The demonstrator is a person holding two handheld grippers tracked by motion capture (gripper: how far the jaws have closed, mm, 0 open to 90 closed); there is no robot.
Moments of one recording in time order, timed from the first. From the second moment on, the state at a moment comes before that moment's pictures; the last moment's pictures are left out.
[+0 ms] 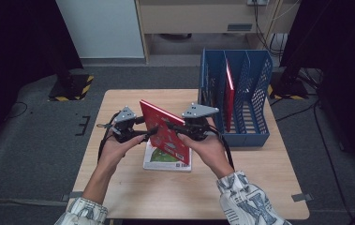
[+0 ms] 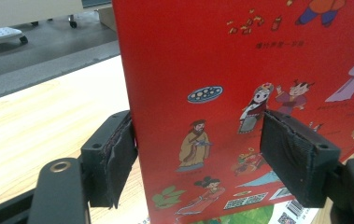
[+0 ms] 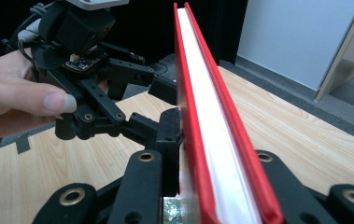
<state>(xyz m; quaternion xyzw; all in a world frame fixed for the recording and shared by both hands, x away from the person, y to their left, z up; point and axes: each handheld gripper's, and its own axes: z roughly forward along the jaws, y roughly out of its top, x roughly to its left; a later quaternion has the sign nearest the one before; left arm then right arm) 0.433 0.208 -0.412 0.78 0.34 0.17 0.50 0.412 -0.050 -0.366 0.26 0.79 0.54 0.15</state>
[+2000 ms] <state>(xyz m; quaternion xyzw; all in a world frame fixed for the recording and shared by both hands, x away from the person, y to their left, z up) 0.411 0.290 -0.527 0.79 0.50 0.18 0.29 0.411 -0.067 -0.350 0.28 0.76 0.55 0.18</state>
